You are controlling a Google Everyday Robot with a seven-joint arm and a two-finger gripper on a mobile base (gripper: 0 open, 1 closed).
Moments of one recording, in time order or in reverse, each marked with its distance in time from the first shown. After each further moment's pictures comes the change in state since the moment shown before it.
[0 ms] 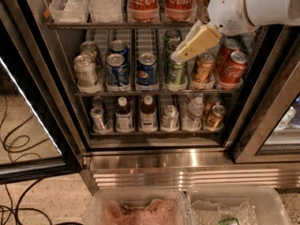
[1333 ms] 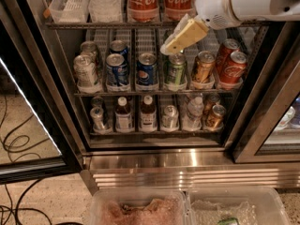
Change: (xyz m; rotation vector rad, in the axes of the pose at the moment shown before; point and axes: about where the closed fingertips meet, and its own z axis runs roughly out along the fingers) arm -0.023 -0.006 0.023 0.006 -0.064 -0.035
